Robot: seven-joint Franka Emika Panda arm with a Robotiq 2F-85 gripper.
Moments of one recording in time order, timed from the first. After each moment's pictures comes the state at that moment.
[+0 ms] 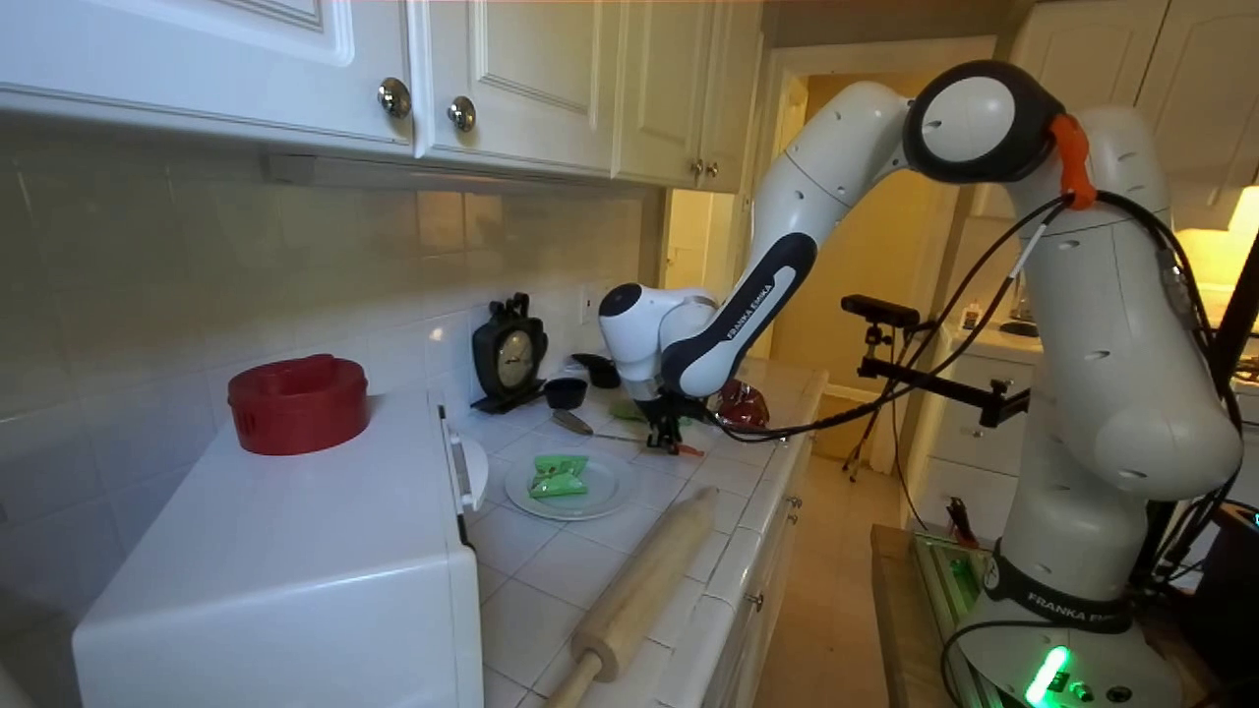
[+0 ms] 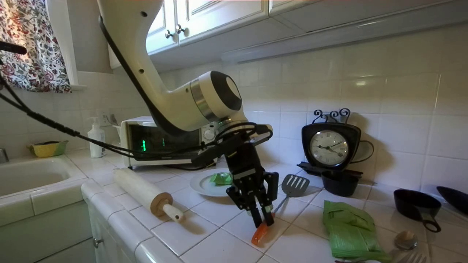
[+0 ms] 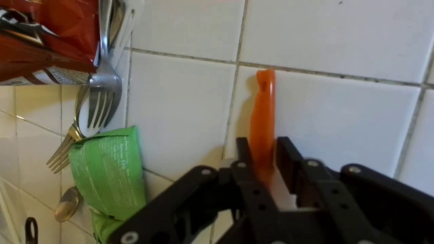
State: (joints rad) arm -0.10 0.35 -0.13 -2.14 -0.72 2.30 0.34
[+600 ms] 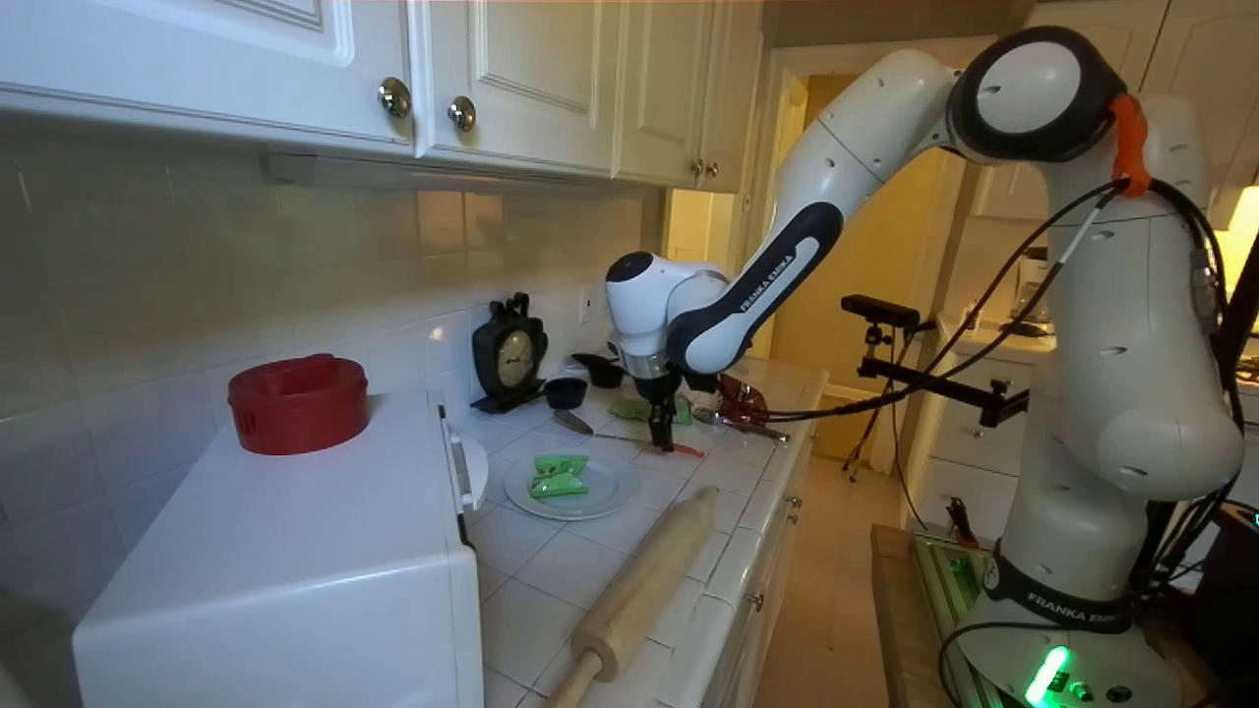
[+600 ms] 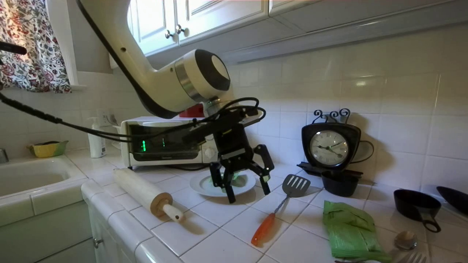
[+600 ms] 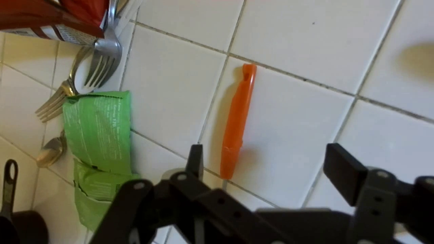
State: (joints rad) arm -0.09 0.22 -0.11 -2.21 -0.64 2.30 0.10
